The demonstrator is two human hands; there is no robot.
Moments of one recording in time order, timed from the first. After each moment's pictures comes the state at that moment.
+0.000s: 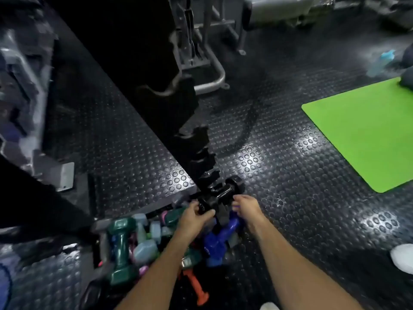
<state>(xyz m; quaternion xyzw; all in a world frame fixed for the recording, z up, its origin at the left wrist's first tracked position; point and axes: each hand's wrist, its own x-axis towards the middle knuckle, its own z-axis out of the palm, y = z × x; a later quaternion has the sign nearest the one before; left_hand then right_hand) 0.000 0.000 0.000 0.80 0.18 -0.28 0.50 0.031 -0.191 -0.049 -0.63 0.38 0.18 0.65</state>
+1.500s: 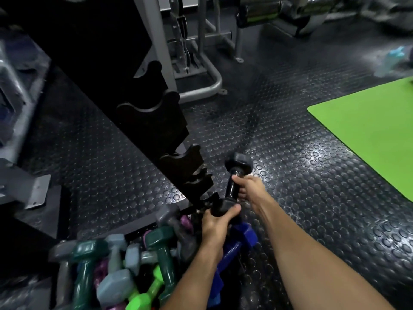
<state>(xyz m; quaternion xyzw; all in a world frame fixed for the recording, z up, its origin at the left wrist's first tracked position) 0.032 -0.111 -0.105 0.58 0.25 -0.15 0.76 0.127 -0.236 -0.109 -0.61 0.29 0.12 0.72</state>
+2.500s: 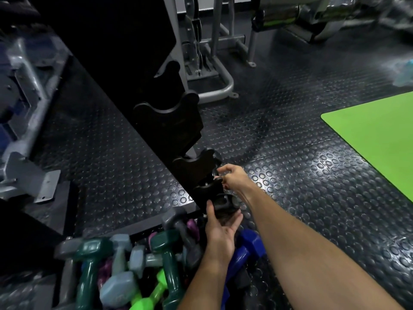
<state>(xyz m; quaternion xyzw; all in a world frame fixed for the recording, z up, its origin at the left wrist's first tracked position) 0.055 -0.111 -0.120 0.30 0.37 -0.08 0.88 0.182 -0.179 -0.095 -0.75 0.18 0.20 0.61</state>
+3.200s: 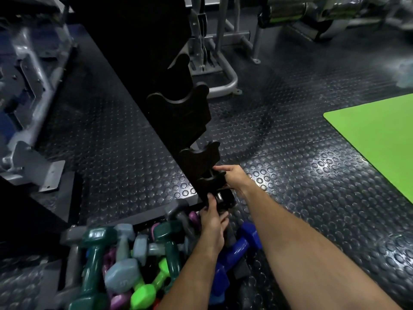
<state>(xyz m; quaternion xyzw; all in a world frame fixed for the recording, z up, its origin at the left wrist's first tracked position) 0.061 -0.091 -0.130 0.43 0.39 -0.12 0.81 0.170 -0.171 -0.094 -0.74 0.15 0.22 0.62</state>
